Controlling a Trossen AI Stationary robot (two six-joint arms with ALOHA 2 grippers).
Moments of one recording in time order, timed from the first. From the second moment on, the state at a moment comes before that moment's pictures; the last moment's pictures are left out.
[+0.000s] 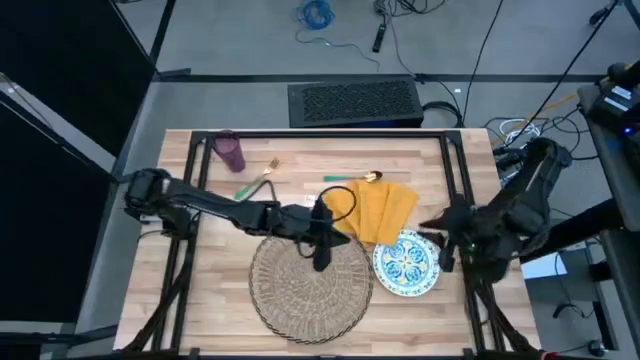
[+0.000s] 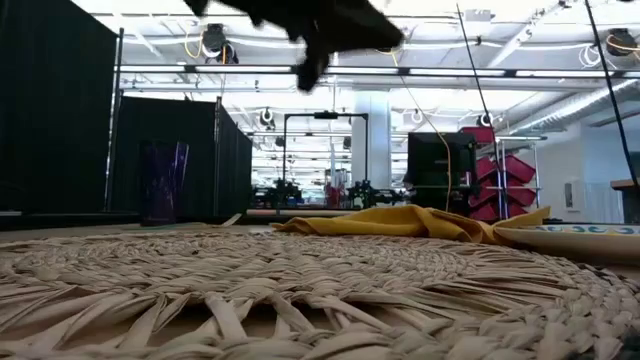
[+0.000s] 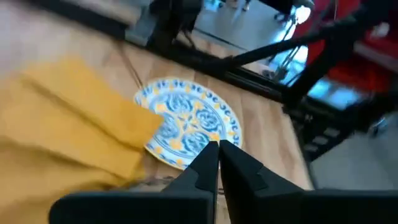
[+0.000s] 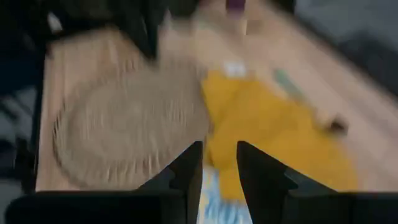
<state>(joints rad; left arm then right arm) -0.11 1.76 1.12 0.26 0.03 -0.57 0.96 0.97 1.09 -1.21 1.02 1.13</state>
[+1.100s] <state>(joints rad) -0.04 2.21 1.51 0.04 0.12 -0.83 0.98 0.96 1.09 -1.20 1.15 1.11</state>
